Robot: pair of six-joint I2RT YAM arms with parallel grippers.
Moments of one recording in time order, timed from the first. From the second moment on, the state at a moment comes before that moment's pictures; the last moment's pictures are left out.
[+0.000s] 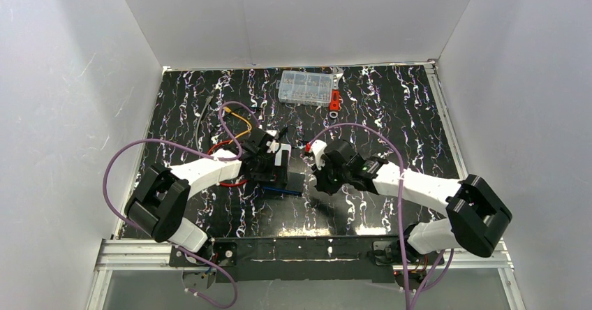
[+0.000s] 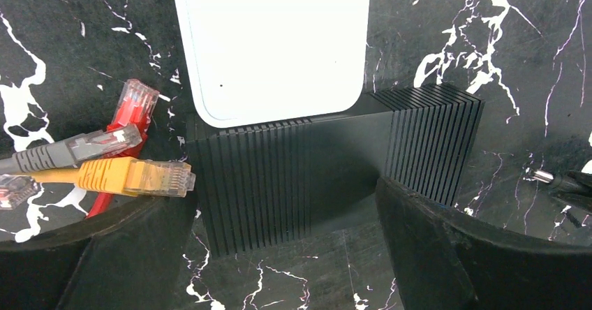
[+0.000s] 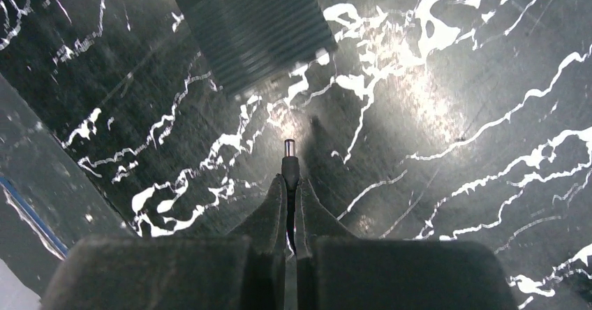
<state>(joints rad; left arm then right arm) -0.63 1.50 0.81 -0.42 0.07 -0.46 0.87 1.34 0.74 -0.28 -0.17 0.05</state>
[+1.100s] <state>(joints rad) -0.65 1.50 0.79 -0.38 0.09 -0.45 0.87 1.38 0.42 0.29 -0.20 0.22</state>
